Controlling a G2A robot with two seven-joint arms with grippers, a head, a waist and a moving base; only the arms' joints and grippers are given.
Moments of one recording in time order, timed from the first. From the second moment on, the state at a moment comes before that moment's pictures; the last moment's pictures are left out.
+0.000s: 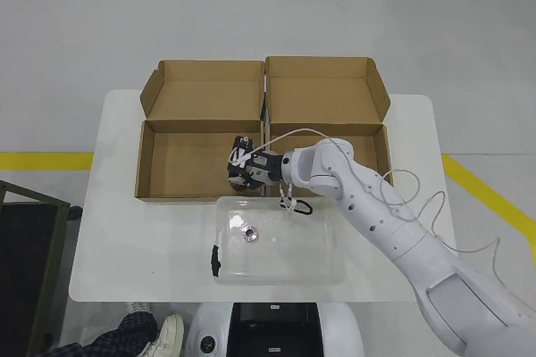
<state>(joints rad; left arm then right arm) -0.11 -0.30 -0.54 -1.19 3.07 0.29 0.07 -0.57 -1.38 0.69 -1.22 -1.08 -0.68 0.43</state>
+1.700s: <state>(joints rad) -0.11 -0.30 -0.54 -1.19 3.07 0.29 0.07 -1.02 -1.24 0.84 -1.73 -1.36 -0.82 0.56</state>
